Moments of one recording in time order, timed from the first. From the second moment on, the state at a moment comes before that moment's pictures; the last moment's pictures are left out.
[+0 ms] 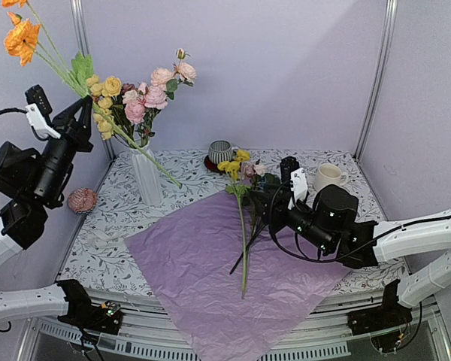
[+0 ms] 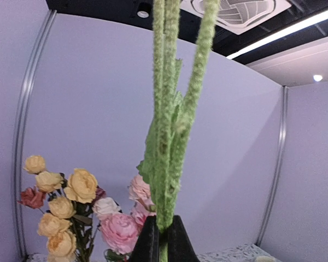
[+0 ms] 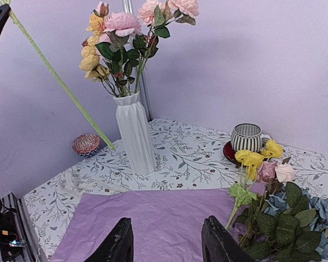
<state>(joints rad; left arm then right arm) -0.72 0.71 0.82 0.40 -0.39 0.01 1.11 1.31 0.67 0.64 0.37 0.19</state>
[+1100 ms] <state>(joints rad) -0.57 0.94 1.15 0.37 -0.55 0.33 1.10 1.48 0.66 0.69 0.44 0.01</state>
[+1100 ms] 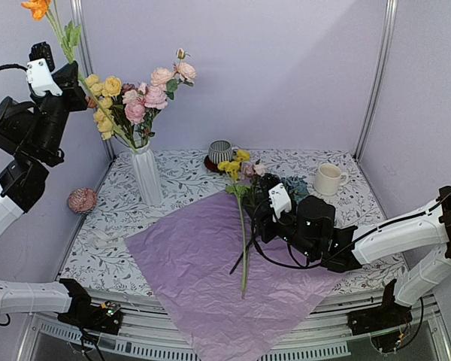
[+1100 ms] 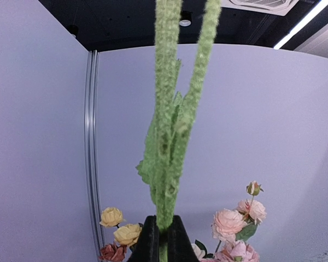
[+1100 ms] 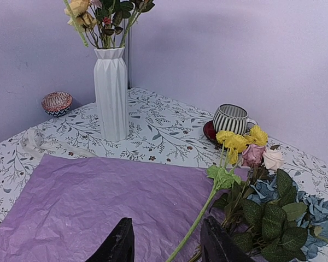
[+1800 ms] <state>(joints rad) -0.54 1.07 1.16 0.52 -0.53 0.43 1.10 1.50 0.66 0.70 0.43 0.00</state>
